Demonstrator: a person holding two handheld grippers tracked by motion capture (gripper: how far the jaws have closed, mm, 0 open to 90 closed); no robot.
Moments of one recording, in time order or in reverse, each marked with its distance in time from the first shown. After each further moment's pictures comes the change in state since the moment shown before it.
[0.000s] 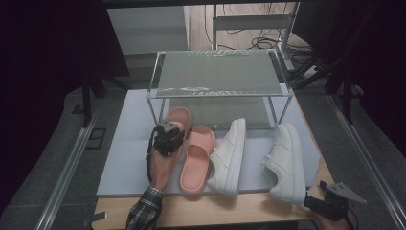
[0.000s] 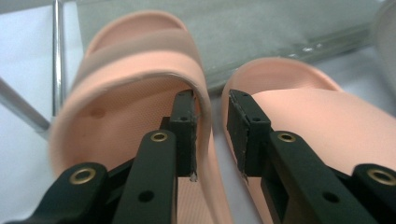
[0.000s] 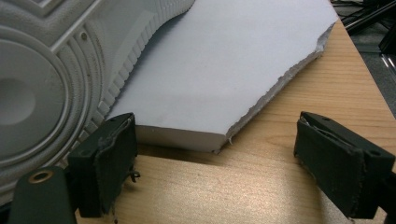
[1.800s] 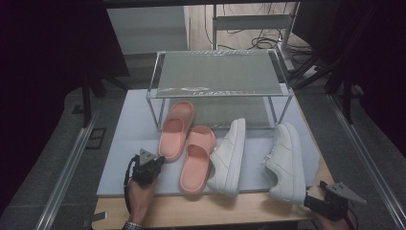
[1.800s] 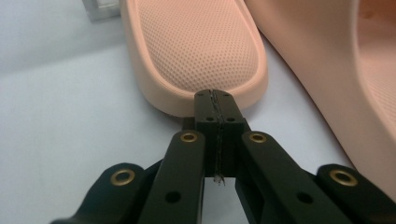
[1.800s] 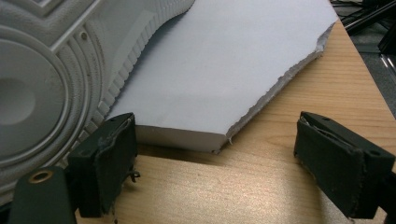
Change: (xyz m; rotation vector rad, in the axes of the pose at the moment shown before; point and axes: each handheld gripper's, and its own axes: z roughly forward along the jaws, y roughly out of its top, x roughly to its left) left arm 0.022 -0.090 -0.042 0.042 -0.004 -0.008; right arm 0.000 0.000 0.000 -0.001 -0.002 0.001
